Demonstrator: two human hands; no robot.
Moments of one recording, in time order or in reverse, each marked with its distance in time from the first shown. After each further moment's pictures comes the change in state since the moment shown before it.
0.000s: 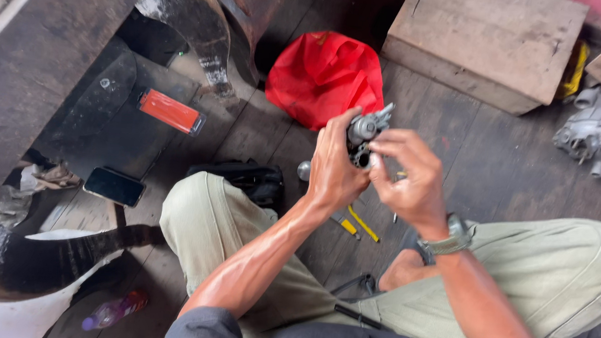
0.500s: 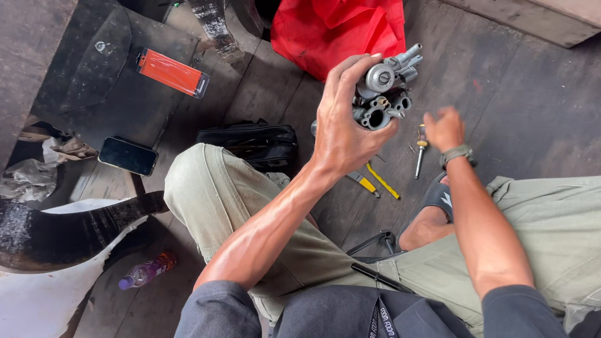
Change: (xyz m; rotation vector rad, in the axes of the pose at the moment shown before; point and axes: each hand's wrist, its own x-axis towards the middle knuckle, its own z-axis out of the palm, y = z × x) left_hand 0.005 0.010 -0.018 -0.141 -0.041 0.070; right_hand -0.251 0.394 0.050 -0.576 -0.283 0.976
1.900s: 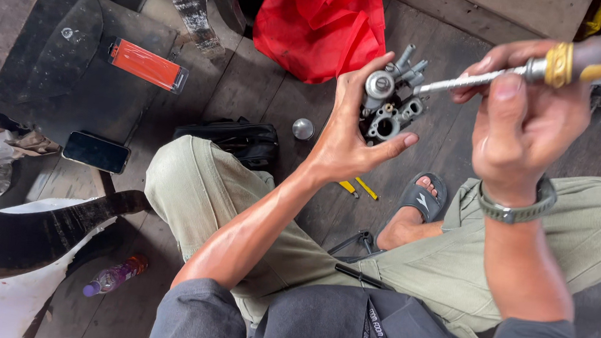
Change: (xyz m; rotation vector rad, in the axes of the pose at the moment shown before) left_hand -0.004 0.017 -0.004 -0.269 -0.252 -0.041; right_hand -0.182 -0.298 -0.337 1.002 0.273 -0.805
